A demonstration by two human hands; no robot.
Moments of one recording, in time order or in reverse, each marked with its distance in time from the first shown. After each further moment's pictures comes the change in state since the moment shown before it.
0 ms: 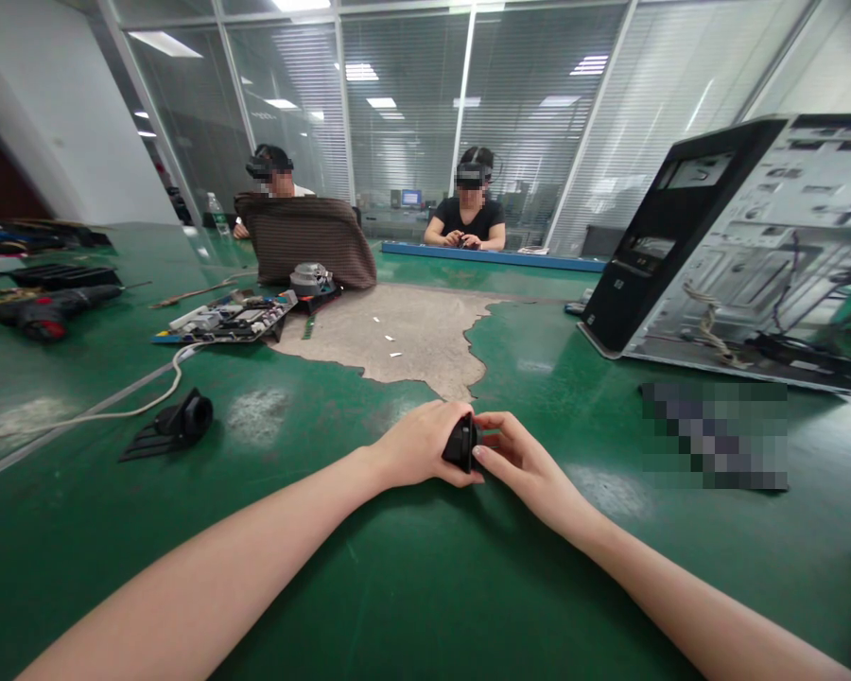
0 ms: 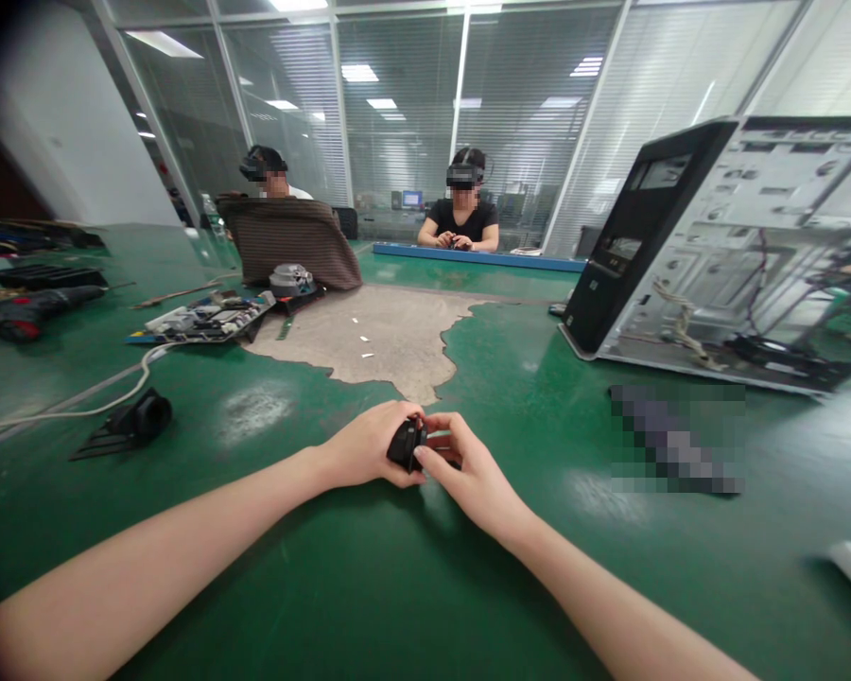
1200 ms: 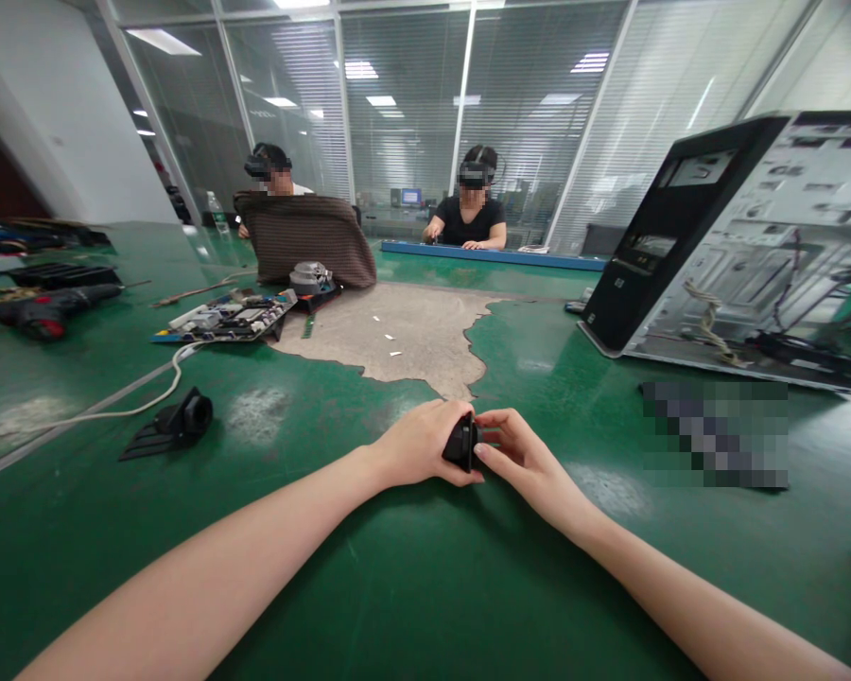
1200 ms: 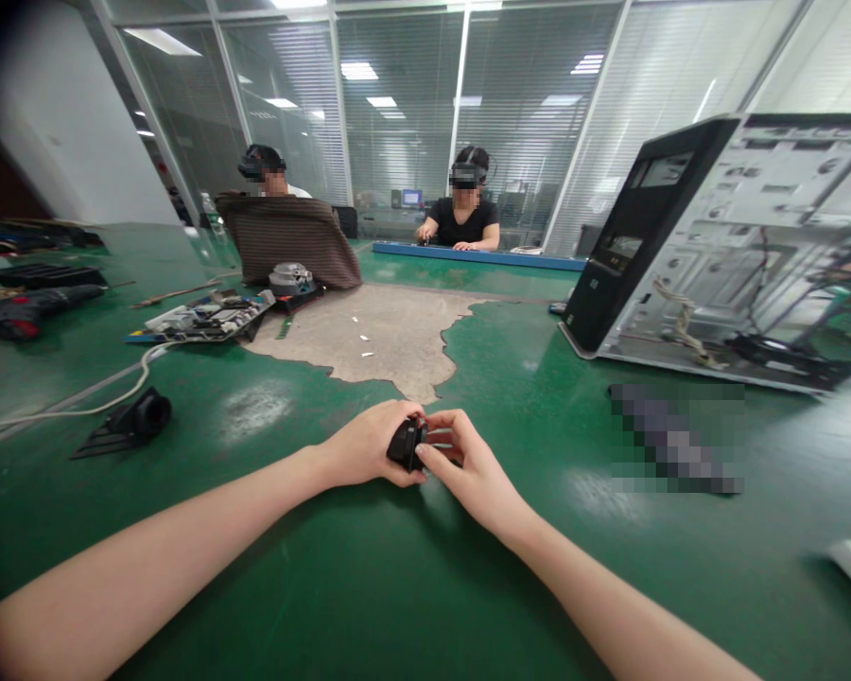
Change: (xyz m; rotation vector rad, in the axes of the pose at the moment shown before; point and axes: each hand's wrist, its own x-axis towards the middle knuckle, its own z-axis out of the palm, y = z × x) left_hand -0.001 -0.001 0.000 0.006 0.003 0.003; right_hand 0.000 0.005 -0.001 0.016 0.028 -0.039
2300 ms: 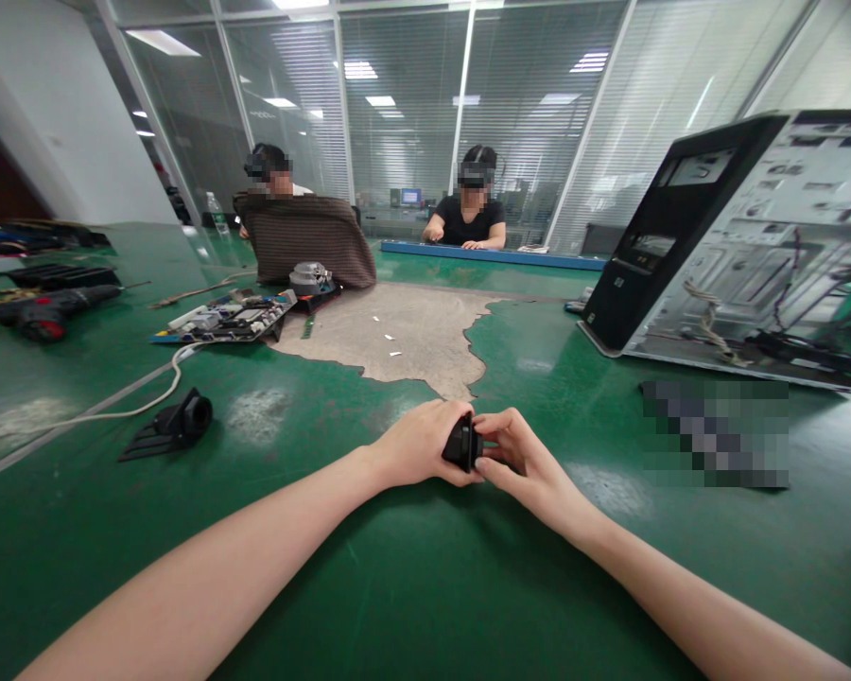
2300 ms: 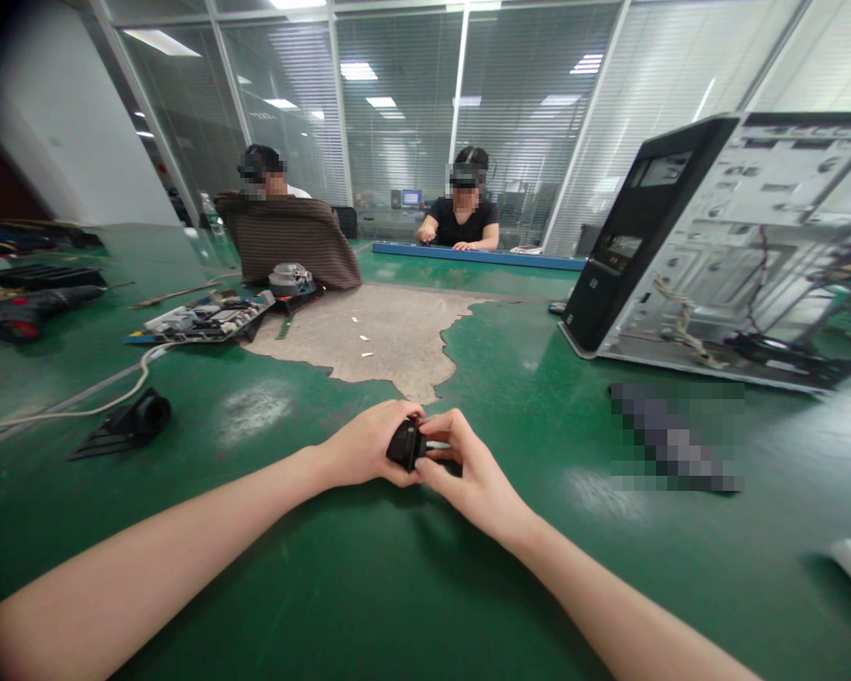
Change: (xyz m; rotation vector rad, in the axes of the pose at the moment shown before) left_hand 0.000 0.000 0.000 -0.006 -0.004 0.016; right_hand -0.003 -0.005 0.001 0.025 -0.054 -0.089
